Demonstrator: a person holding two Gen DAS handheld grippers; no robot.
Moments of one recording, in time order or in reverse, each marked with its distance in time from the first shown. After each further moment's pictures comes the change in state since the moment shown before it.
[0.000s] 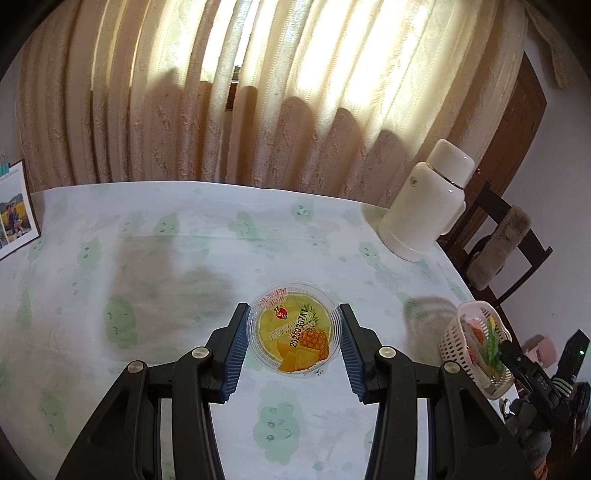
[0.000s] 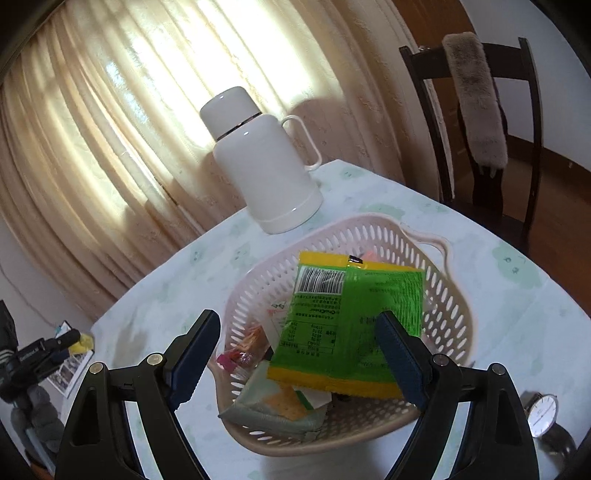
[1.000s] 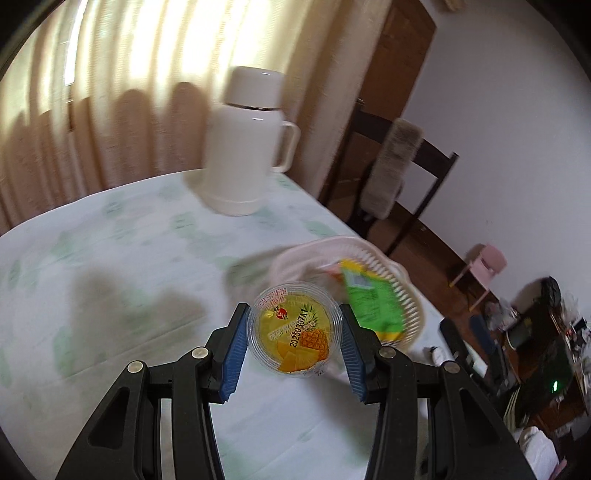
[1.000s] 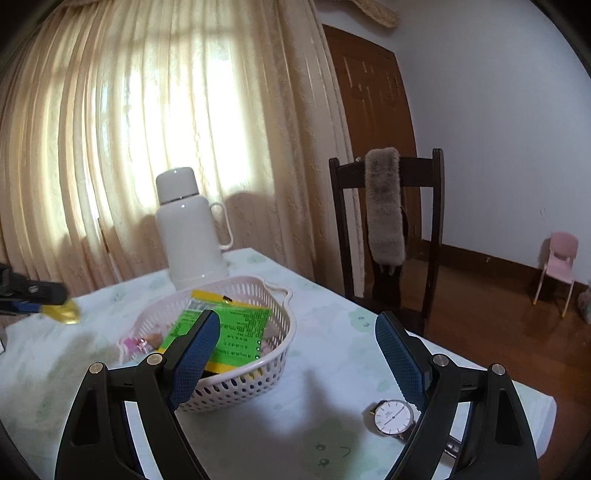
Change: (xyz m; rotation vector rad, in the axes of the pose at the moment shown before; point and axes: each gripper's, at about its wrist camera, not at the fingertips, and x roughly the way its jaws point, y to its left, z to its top) left arm 0.039 -0.197 -0.040 0.328 0.130 -0.314; right arm -0.084 -0.023 -0.056 -0.148 -0.429 -0.356
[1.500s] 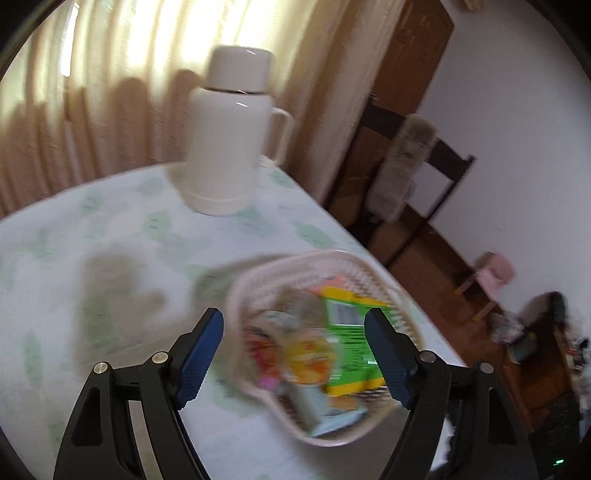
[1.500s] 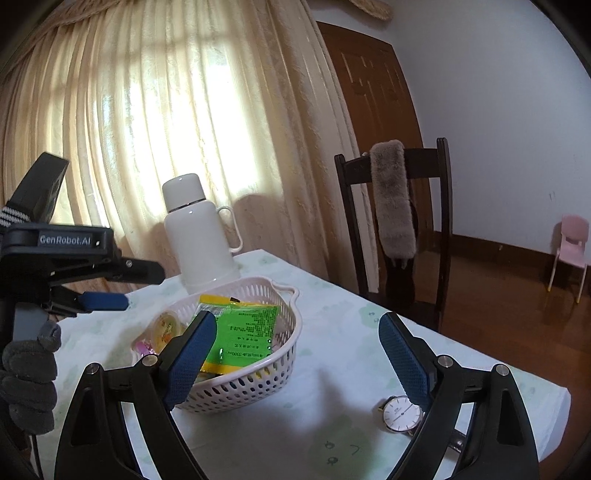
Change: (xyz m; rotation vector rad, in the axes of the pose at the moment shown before) left arm 0.042 -0.020 0.014 -0.055 -0.001 0.096; right arm -0.002 -0.009 -0.003 0.053 0.011 0.056
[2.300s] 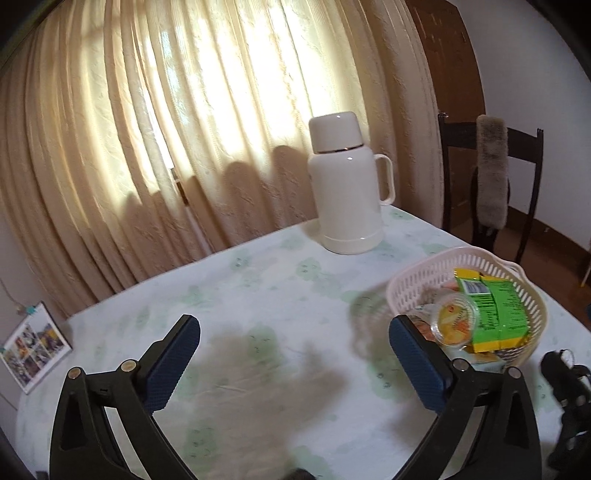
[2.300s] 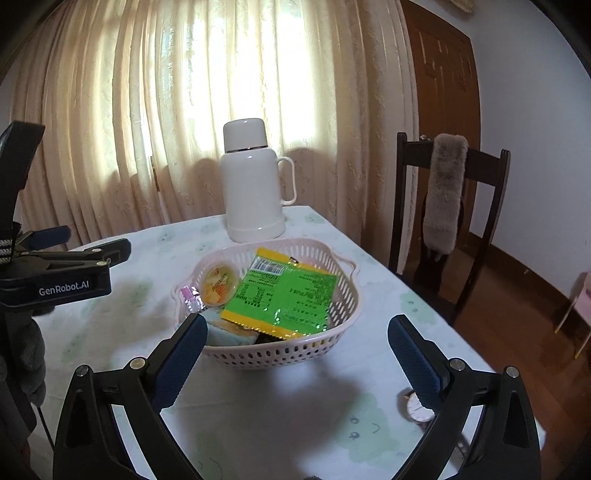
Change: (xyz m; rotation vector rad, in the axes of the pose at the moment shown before) left arm -0.054 0.008 -0.047 0.200 -0.252 0.522; right arm -0.002 0.039 0.008 -0.239 0.188 0.114
